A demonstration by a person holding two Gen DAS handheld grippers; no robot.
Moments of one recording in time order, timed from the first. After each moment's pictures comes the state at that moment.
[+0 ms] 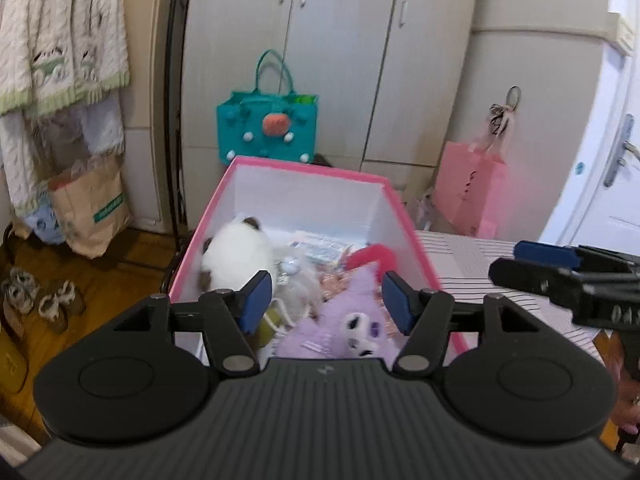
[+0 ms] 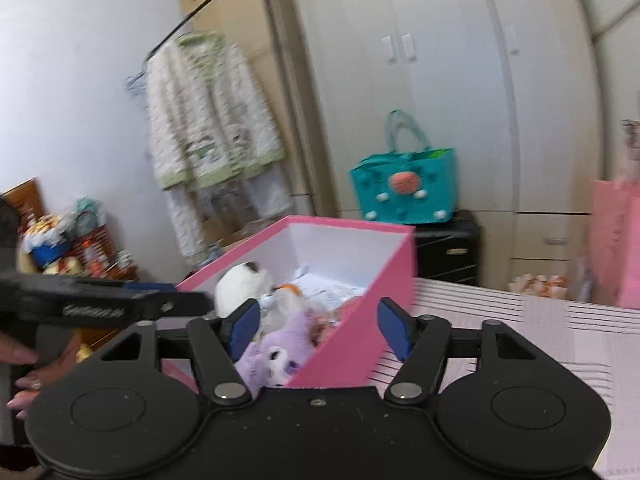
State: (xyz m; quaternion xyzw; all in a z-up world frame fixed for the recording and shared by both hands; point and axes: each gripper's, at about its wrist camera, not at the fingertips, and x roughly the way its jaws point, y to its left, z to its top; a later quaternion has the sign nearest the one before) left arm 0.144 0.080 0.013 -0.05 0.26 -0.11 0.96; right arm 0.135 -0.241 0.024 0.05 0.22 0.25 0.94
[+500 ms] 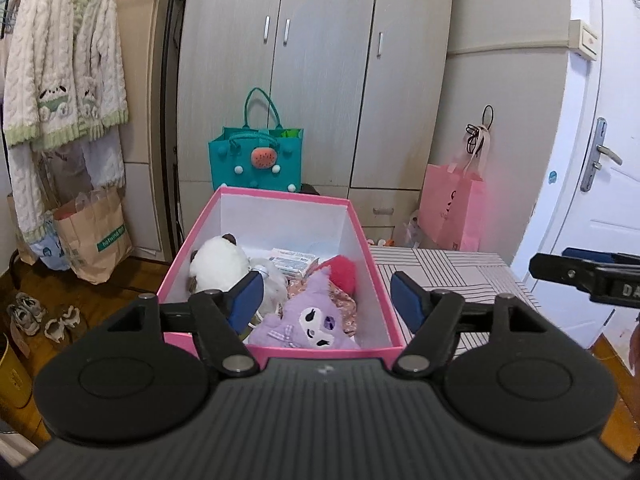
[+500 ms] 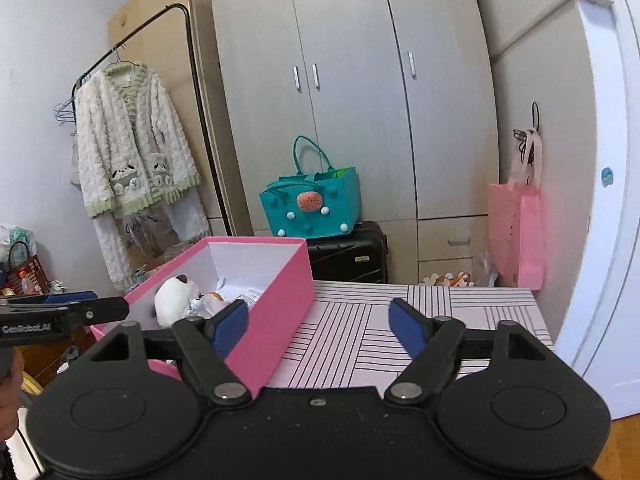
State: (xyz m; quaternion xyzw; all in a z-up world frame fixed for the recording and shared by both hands) left arm 0.080 0.052 0.031 -0.03 0.22 -0.11 0.97; right arm 0.066 -0.290 0.045 0.05 0.20 0.13 0.97
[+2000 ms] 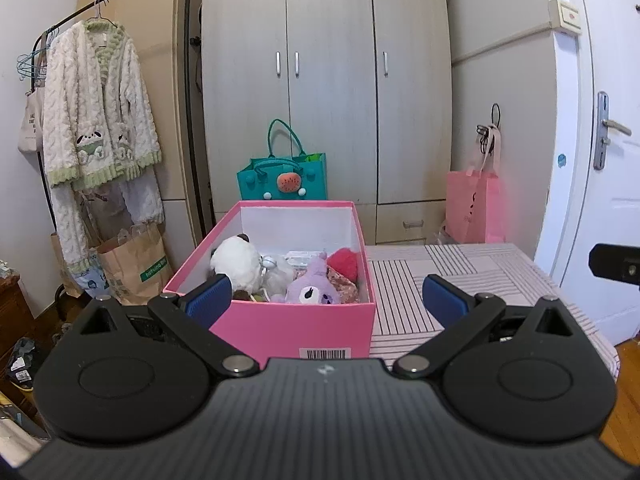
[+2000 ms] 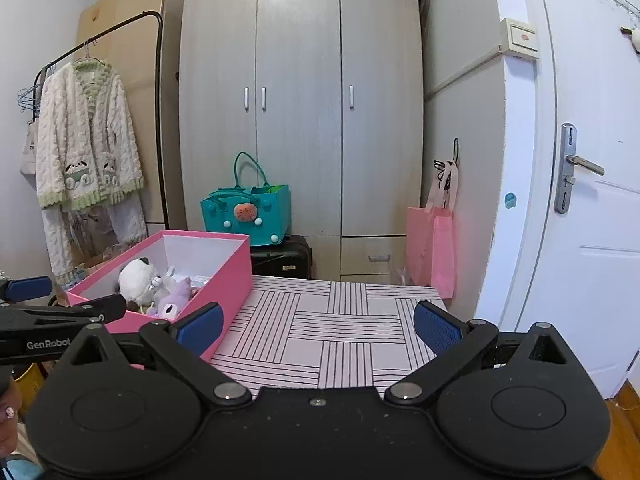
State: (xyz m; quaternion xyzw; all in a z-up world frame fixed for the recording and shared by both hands) left arm 0.012 0.010 0.015 0.03 0.17 -0.05 0.98; right arm -0.038 -0.288 0.046 0.00 0.17 0.01 0.99
